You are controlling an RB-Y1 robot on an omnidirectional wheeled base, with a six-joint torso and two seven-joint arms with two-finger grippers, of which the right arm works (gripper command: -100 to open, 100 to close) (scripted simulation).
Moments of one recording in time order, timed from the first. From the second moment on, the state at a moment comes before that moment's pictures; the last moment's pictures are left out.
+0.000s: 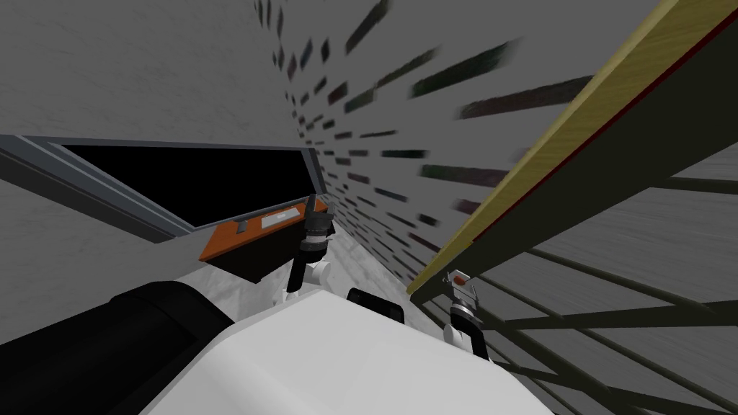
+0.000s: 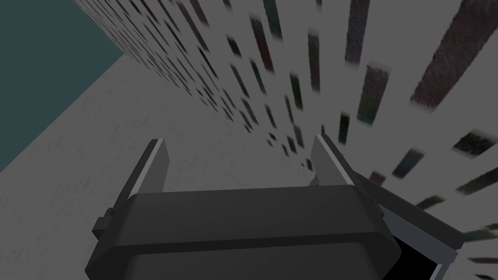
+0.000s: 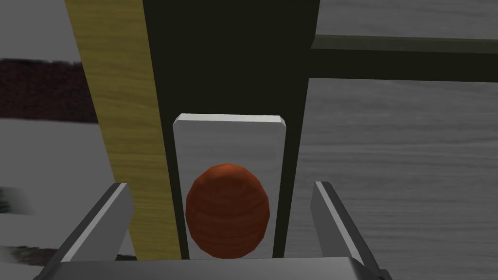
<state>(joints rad) 0.01 -0.30 0.10 -0.67 -0.60 -0.89 -1.48</state>
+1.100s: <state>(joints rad) 0.03 -0.33 0.15 -0.69 -0.58 -0.89 -1.53</state>
